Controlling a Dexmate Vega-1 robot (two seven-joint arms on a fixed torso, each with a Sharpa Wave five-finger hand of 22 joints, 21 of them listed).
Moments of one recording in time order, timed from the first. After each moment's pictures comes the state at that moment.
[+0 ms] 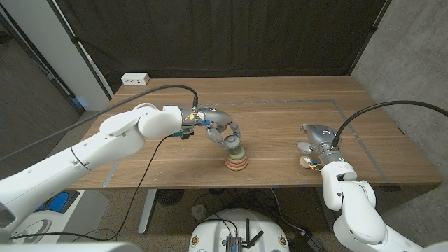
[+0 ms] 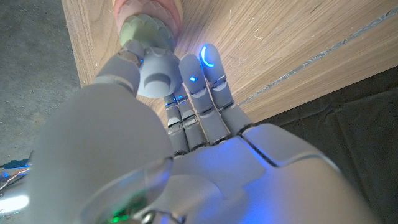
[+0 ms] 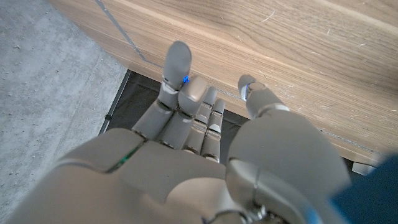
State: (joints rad) left arm 0.78 1.00 0.56 -2.18 0.44 -0.03 -0.51; left_hand 1.04 -0.01 0.39 -0.16 0.33 0.62 -0.01 0.28 0.27 0.66 -0.10 0.23 0.52 0.95 -0.14 1.50 0.40 0.66 -0.06 1.55 0.20; right arm -1.39 -0.84 -0.53 -2.39 -1.15 -0.98 0.15; right_hand 0.89 0.01 0.58 -0.17 0.36 0.46 -0.06 0.30 0.32 0.60 -0.14 0.21 0.66 1.06 -0.18 1.45 1.22 1.02 -0.16 1.52 0.20
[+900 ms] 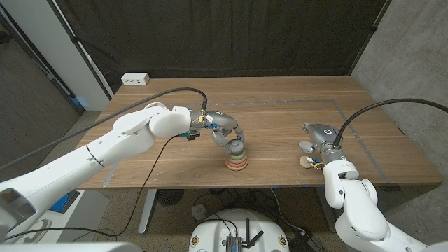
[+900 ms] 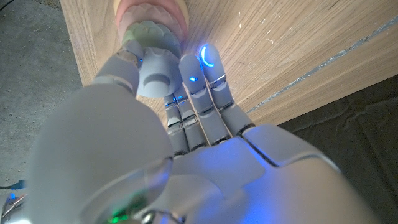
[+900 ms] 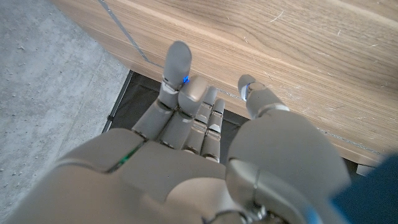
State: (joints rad) left arm 0.72 0.93 0.64 -2.13 0.51 -0.05 -0.57; left_hand 1.04 -0.02 0.38 -0.17 0.34 0.62 -0.02 0.28 0.27 0.66 -0.10 0.22 0.57 0.95 -0.14 1.50 0.40 0.66 -0.06 1.55 0.20; right arm -1.38 -0.87 -0.53 -2.39 -1.11 -1.00 0.13; right_hand 0.89 0.01 0.59 -0.16 0.37 0.46 -0.06 0.30 0.32 0.60 -0.14 0.21 0.66 1.06 -0.18 1.45 1.22 1.02 -0.16 1.52 0.20
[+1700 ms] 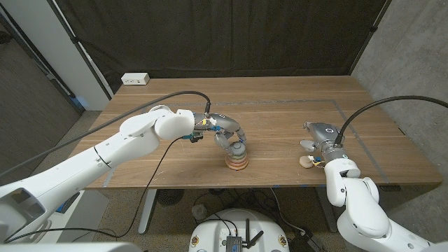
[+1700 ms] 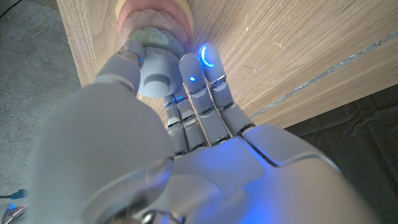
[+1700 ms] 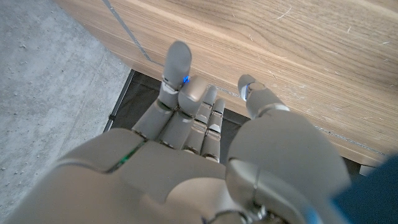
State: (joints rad) left arm 0.71 0.90 0.66 -2.10 0.53 -0.06 -0.58; left_hand 1.05 -0.02 0.38 -0.17 0.34 0.62 -0.02 0.27 0.27 0.66 -0.10 0.21 0.59 0.95 -0.14 1.50 0.41 0.66 -0.06 1.55 0.20; right arm -1.36 -0.90 -0.53 -2.40 -1.07 -1.02 0.11; right_hand 0.89 0.01 0.59 -0.16 0.37 0.46 -0.06 0.30 0.32 0.60 -0.14 0.21 0.66 1.06 -0.18 1.45 1.22 1.02 -0.16 1.52 0.21
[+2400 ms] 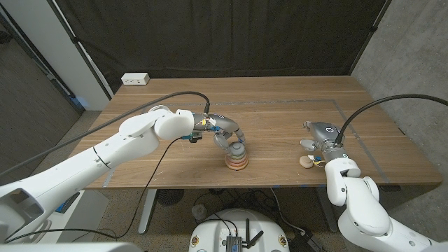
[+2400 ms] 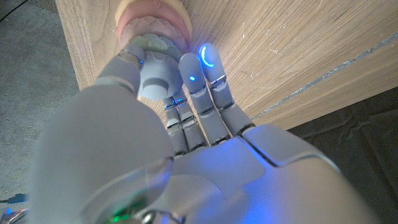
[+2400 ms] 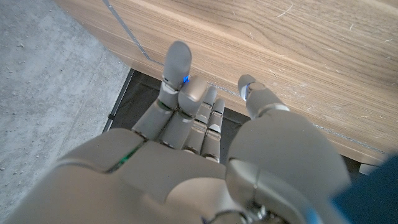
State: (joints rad) left arm 0.71 0.91 0.66 -2.11 0.53 -0.04 -0.59; left_hand 1.03 -0.03 0.35 -0.16 0.34 0.53 -0.01 0.22 0.27 0.61 -0.14 0.18 0.59 0.95 -0.14 1.49 0.40 0.65 -0.06 1.55 0.20; right arm -1.34 -0.93 -0.55 -2.40 -1.03 -1.04 0.07; right_hand 0.89 0.01 0.59 -0.16 0.37 0.46 -0.06 0.30 0.32 0.60 -0.14 0.21 0.67 1.06 -0.18 1.45 1.22 1.02 -0.16 1.52 0.21
